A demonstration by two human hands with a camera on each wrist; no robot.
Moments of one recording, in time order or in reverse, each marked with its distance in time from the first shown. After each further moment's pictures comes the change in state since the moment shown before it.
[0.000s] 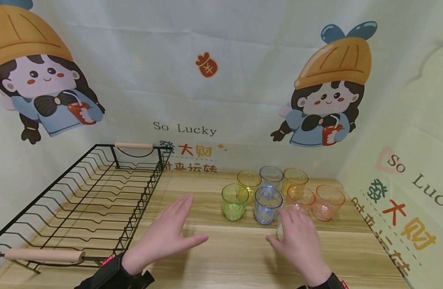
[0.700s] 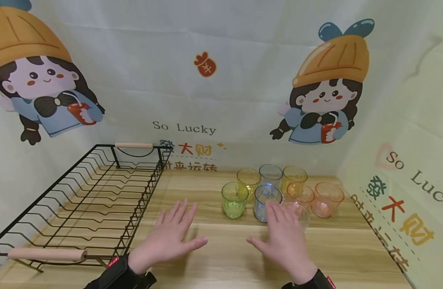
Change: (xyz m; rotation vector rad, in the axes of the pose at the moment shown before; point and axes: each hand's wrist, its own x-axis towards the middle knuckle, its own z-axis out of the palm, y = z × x) left_hand -0.004 -0.011 0.020 0.053 -0.164 -0.060; right_hand 0.005 -0.026 0.008 0.015 -0.053 -0.030
